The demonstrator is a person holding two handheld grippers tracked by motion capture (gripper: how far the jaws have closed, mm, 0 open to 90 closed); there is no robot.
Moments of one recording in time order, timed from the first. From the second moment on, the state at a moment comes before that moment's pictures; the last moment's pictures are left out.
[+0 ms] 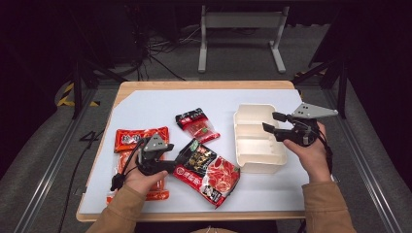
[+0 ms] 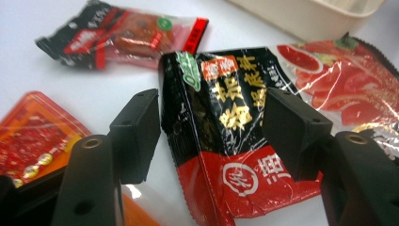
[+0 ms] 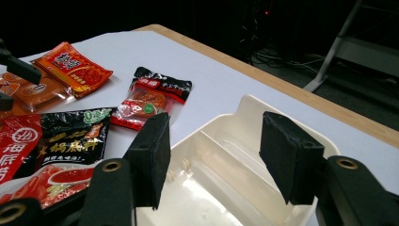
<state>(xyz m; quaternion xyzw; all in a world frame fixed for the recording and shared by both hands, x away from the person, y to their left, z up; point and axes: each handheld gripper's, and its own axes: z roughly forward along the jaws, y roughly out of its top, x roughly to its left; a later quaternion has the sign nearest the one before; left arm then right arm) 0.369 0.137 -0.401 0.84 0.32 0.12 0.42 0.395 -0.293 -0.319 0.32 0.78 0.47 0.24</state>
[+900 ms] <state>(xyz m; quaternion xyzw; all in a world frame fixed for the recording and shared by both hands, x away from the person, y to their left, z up) 0.379 0.127 -0.429 0.88 0.34 0.06 0.34 0.398 -0.287 -0.326 0.33 0.79 0.46 0.23</state>
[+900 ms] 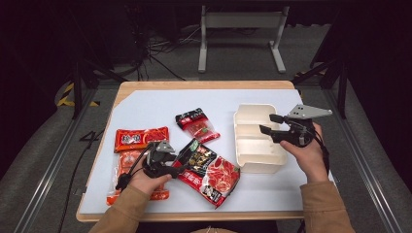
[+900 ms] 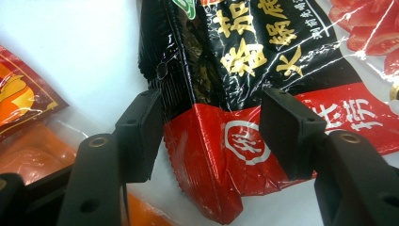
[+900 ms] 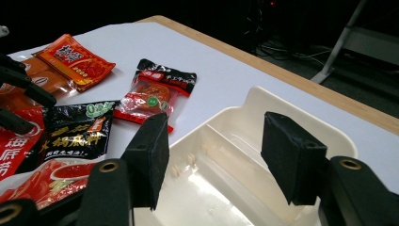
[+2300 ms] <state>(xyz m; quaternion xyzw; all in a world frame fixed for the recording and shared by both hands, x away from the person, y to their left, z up) 0.369 0.136 -0.402 0.83 0.37 0.04 0.41 0.395 -0.274 -0.325 0.31 0.80 0.47 0.22</state>
